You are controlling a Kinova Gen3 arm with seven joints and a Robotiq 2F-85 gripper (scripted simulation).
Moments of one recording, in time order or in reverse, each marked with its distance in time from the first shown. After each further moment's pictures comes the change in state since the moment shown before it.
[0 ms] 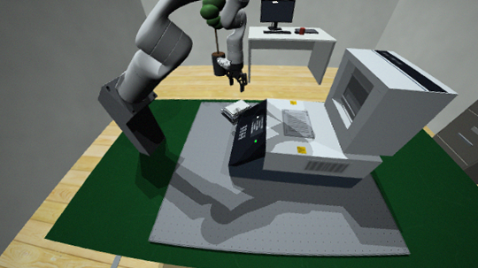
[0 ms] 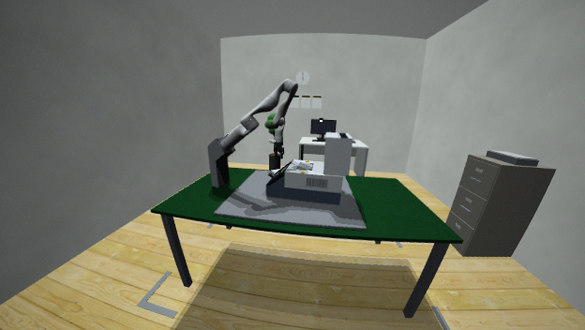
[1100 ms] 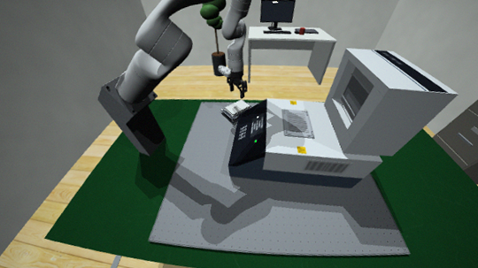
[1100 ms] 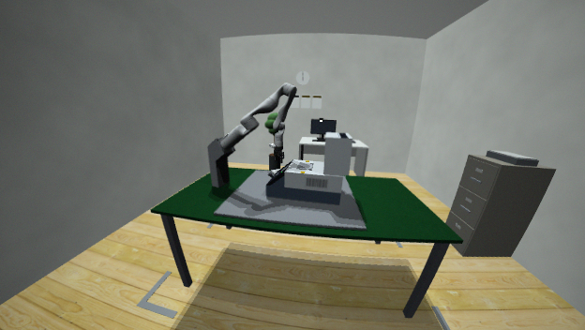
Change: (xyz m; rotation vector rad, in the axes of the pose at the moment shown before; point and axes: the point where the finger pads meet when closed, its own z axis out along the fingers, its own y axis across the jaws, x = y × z) arm 0.000 0.000 0.039 0.000 0.000 0.000
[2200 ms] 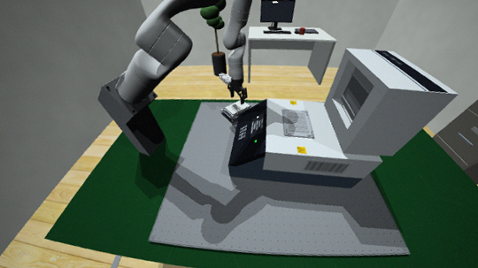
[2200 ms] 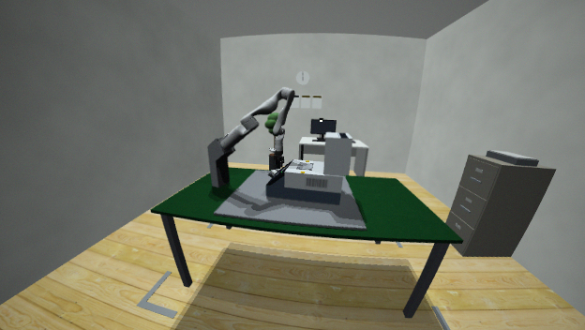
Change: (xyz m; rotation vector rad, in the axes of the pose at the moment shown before) arm 0.000 0.000 0.039 0.000 0.000 0.001
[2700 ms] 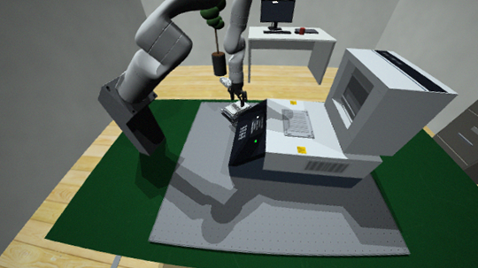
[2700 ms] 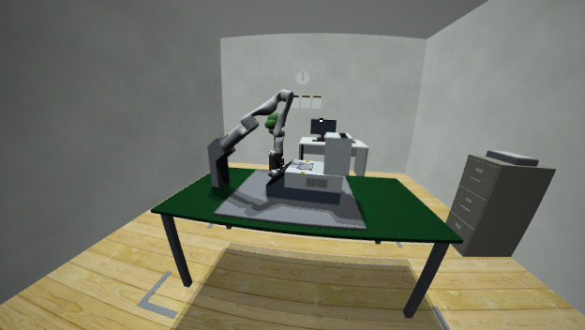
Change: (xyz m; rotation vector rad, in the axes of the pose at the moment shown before) arm 0.000 0.000 0.019 0.001 0.001 -0.001
